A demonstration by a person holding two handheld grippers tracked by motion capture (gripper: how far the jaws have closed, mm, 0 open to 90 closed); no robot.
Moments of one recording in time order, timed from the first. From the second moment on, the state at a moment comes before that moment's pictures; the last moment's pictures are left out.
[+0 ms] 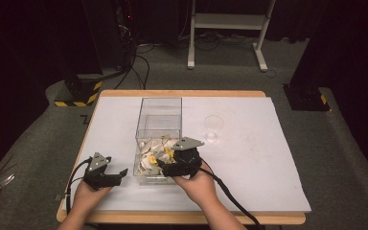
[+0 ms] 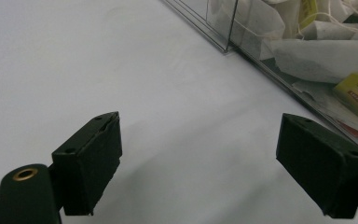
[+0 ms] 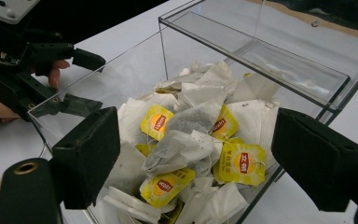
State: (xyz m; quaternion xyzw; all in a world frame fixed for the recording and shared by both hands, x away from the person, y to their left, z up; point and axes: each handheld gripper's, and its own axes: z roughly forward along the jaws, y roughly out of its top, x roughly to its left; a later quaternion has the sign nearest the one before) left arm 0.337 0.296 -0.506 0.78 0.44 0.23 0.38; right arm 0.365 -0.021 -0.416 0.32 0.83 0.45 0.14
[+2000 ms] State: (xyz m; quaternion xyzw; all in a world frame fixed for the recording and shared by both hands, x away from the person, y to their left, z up) left arm 0.335 0.296 -0.506 0.77 0.44 0.24 0.39; right arm 0.354 -0.038 -0.402 0.30 0.81 0.48 0.16
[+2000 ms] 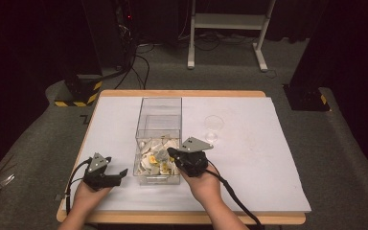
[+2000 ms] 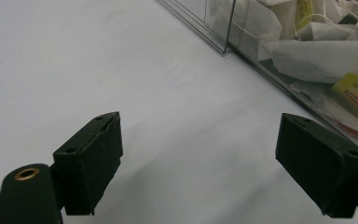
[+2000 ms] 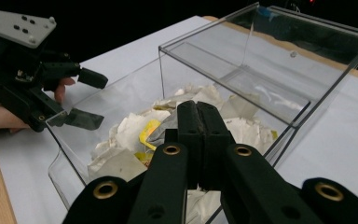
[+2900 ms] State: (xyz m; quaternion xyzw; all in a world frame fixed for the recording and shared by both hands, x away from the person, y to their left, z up) left arm 0.337 0.295 -0.506 0.78 0.44 0.23 0.39; right arm 0.355 -0.057 -0.366 0.30 0.77 0.53 0.20
